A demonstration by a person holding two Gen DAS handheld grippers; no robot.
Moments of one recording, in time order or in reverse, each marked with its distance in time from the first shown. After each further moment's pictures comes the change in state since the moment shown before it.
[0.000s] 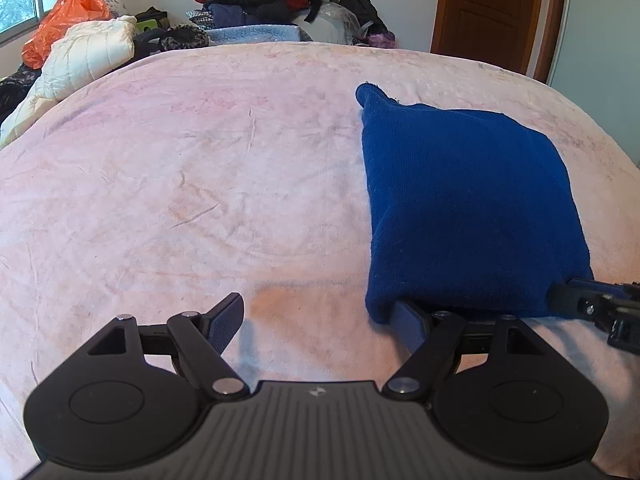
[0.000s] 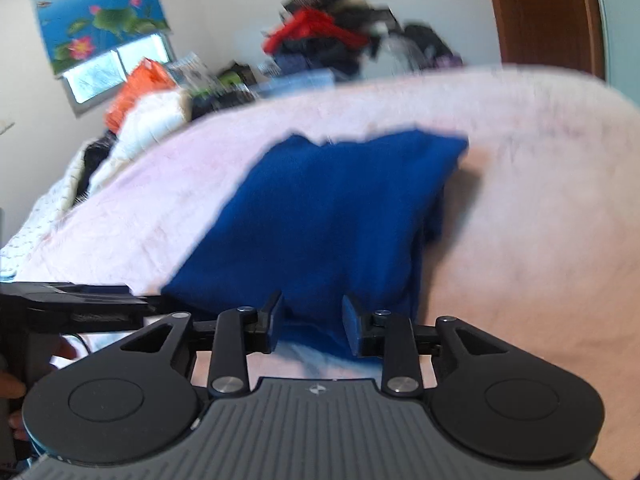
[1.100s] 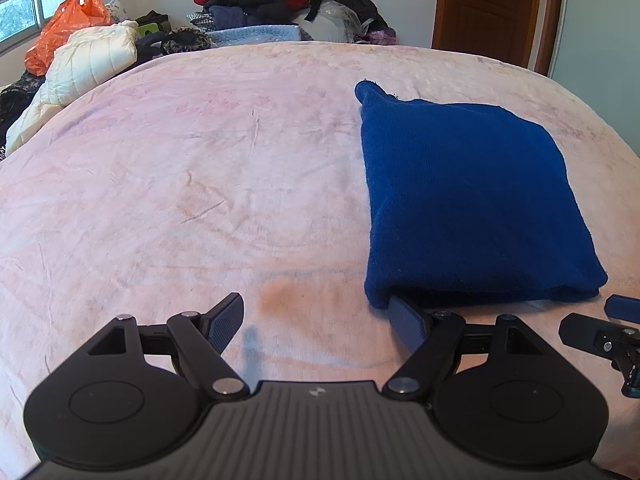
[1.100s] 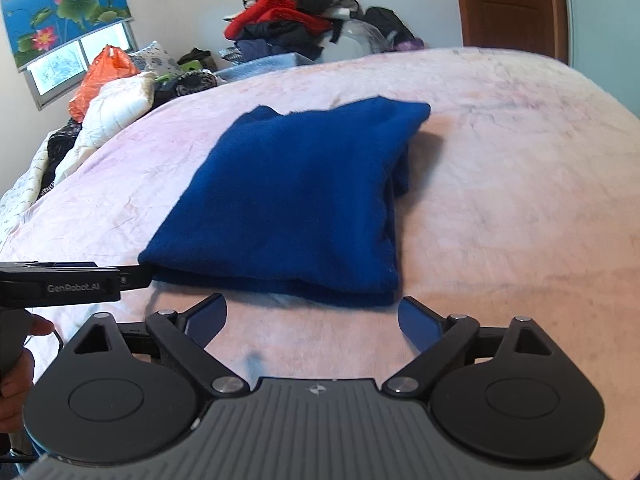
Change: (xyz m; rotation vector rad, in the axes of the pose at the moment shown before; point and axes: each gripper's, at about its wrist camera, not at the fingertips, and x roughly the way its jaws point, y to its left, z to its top) left arm -0.008 -0.004 -0.005 0.021 0.005 0.025; right arm -0.018 0.009 -0.018 0.054 0.011 -0.093
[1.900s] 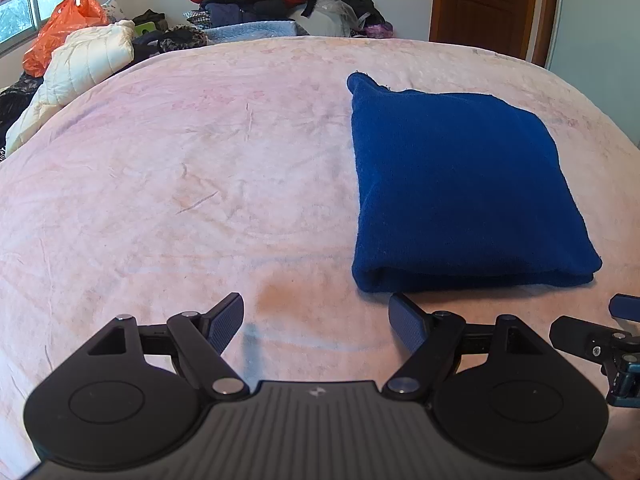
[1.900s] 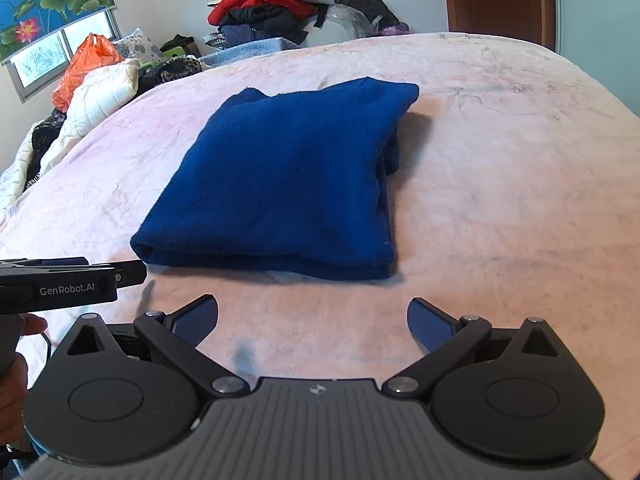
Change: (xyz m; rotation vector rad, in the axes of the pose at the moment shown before) left arm -0.005 -0.010 -0.007 0.015 0.012 0.008; right arm -0.001 0.009 -0.005 0.000 0.039 -0.061
